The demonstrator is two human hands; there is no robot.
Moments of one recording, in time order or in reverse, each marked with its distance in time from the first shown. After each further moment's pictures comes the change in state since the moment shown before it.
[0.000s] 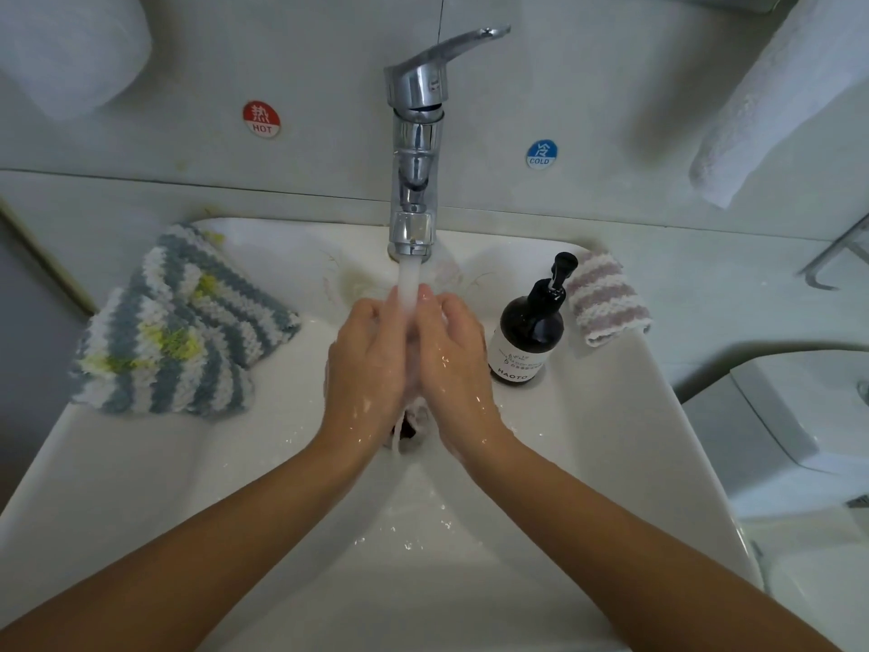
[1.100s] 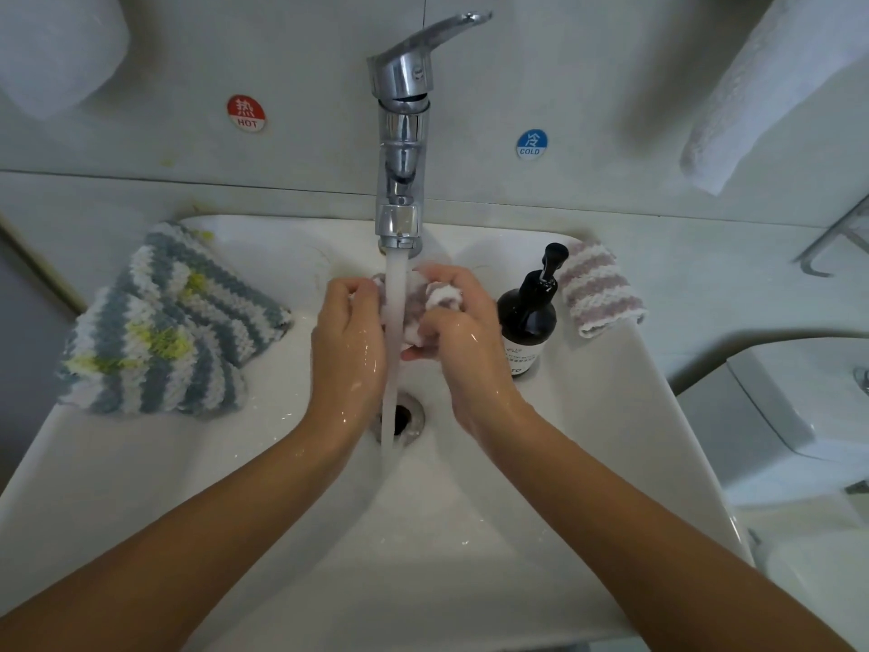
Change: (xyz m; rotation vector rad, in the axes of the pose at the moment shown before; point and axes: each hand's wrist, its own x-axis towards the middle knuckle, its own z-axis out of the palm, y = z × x) left_hand 0.004 0.017 -0.002 -0.147 0.091 -0.063; right_hand 0.008 -0.018 -0.022 0.132 -0.133 0.042
